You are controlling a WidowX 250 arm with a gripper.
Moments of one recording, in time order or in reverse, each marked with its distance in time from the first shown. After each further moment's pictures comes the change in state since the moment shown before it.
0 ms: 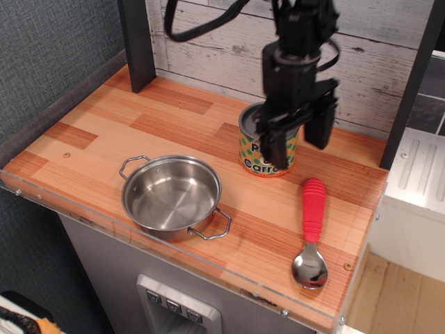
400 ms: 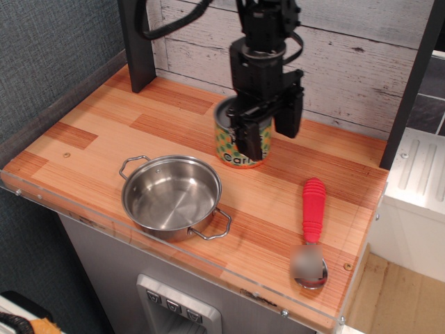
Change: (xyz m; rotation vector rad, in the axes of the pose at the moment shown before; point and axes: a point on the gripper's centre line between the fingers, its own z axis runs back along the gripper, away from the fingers) arm 0.034 0.007 0.003 -0.020 -0.011 0.081
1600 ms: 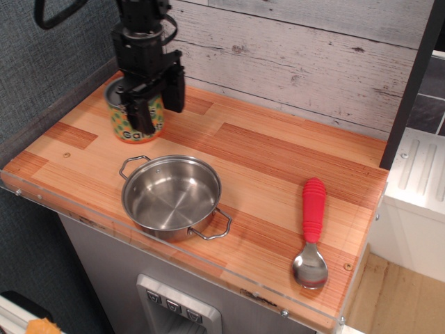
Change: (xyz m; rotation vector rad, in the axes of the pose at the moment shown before) arm 0.126 0.061 0.005 0.053 -0.079 0.241
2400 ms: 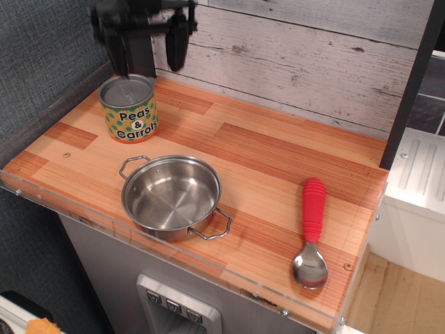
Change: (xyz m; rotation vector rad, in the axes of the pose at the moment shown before) arm -0.021 0.018 0.094 0.060 -0.083 -0.779
